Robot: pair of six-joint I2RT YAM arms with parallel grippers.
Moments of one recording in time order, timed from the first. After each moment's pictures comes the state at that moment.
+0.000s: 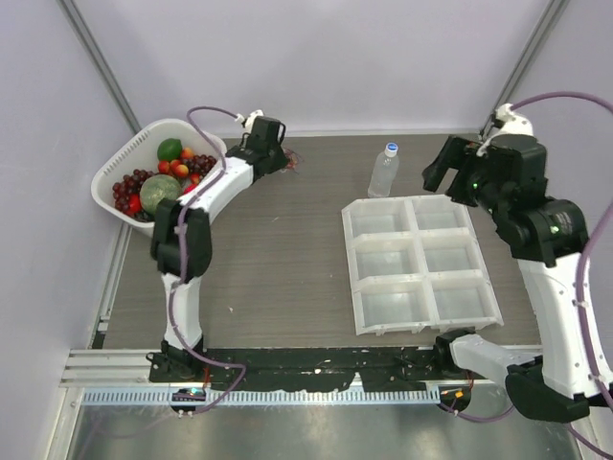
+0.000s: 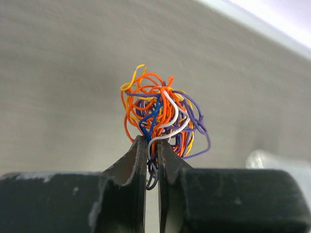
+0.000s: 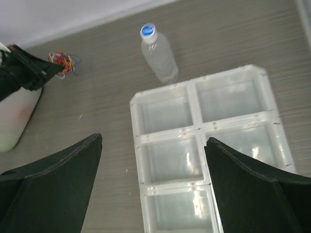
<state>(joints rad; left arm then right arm) -0.38 2.21 1.89 -0.36 -0.24 -0.71 0.27 1.09 1.72 -1.08 0.25 0.43</state>
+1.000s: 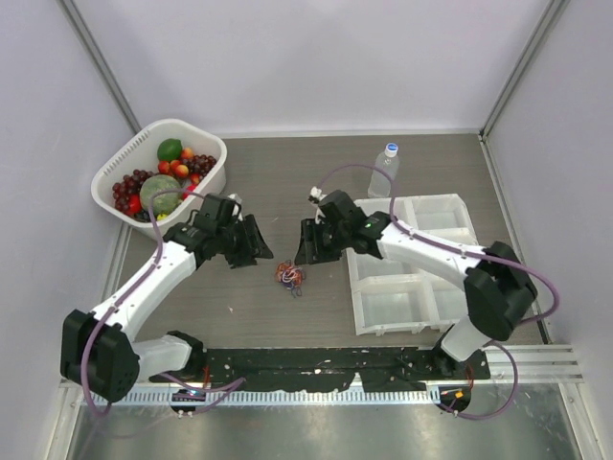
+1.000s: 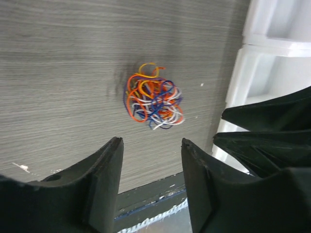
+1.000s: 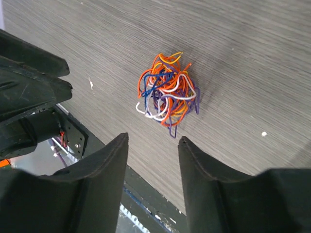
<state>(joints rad) -0.41 1.17 0.90 -0.64 0.23 -0.74 0.78 1.54 1.12 -0.39 -0.26 0.63</state>
